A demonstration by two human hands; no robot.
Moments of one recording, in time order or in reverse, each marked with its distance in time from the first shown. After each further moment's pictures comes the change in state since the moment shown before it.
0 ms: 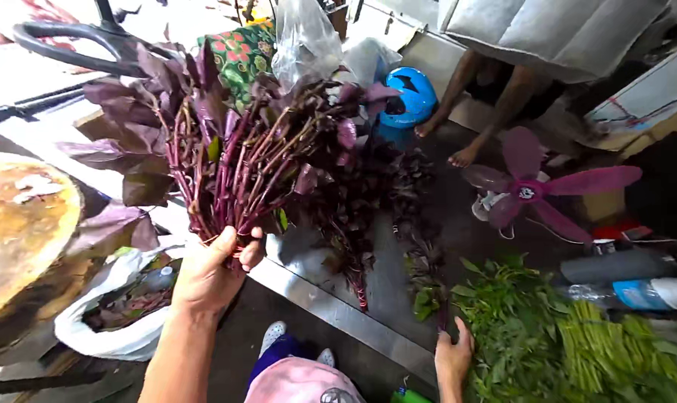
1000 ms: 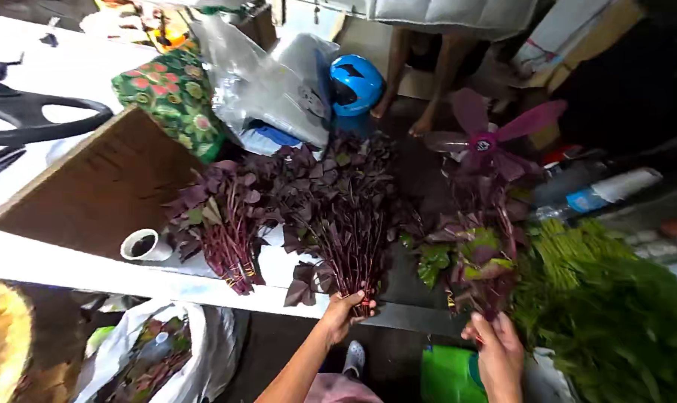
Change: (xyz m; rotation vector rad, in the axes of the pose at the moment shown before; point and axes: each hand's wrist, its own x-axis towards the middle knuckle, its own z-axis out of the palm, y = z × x) left_hand -0.054 -0.224 -0.005 0.011 0.068 -1.079; right_hand -0.093 -0.073 -0.055 0.698 0.125 -0.010
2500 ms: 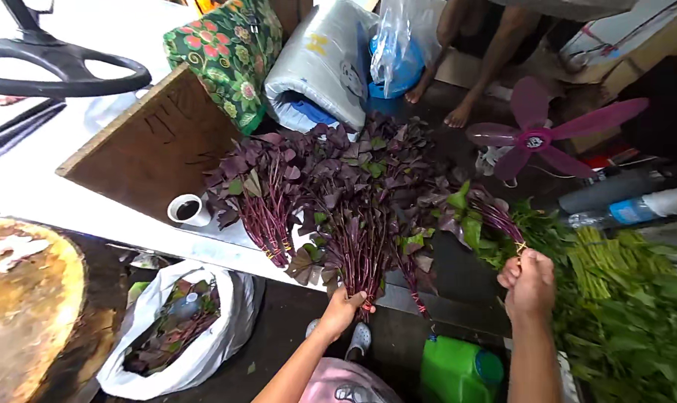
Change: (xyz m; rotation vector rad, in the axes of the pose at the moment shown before) left_hand -0.062 0.019 -0.067 0.350 0.007 0.200; right_hand 0.059 -0.055 0.097 -0.117 -0.016 -0.070
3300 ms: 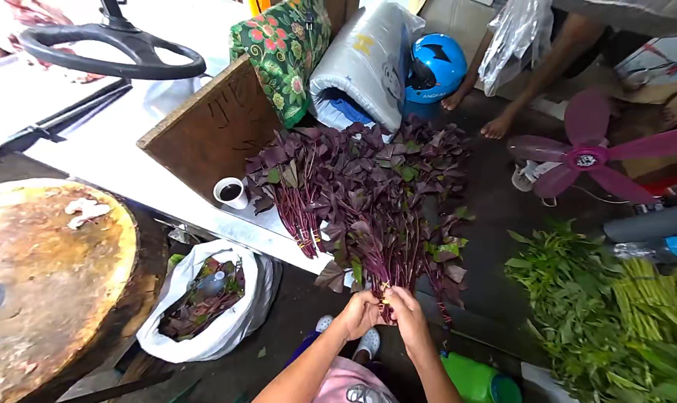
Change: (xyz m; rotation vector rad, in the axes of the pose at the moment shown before) left_hand -0.001 -0.020 -0.028 -0.524 -0.261 -0.154; right_hand -0.180 0.061 0.137 -0.226 -0.602 0.405
